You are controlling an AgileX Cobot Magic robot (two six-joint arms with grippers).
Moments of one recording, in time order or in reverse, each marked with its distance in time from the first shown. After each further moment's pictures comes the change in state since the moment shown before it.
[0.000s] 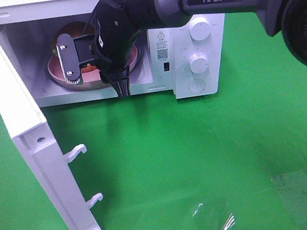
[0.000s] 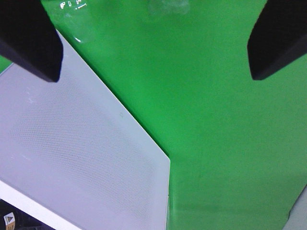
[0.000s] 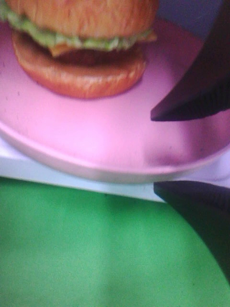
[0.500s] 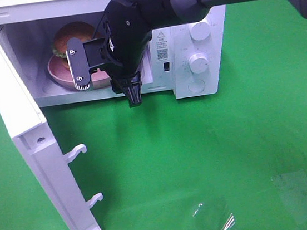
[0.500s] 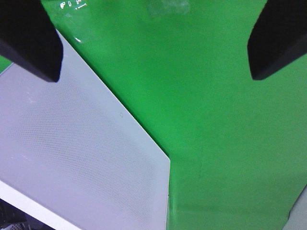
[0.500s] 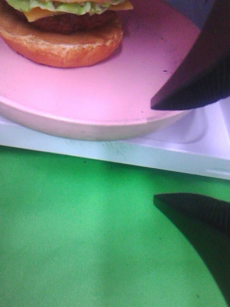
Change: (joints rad) left arm 0.000 0.000 0.000 0.000 0.000 0.000; right arm 0.000 -0.102 0.179 0.001 -0.017 0.014
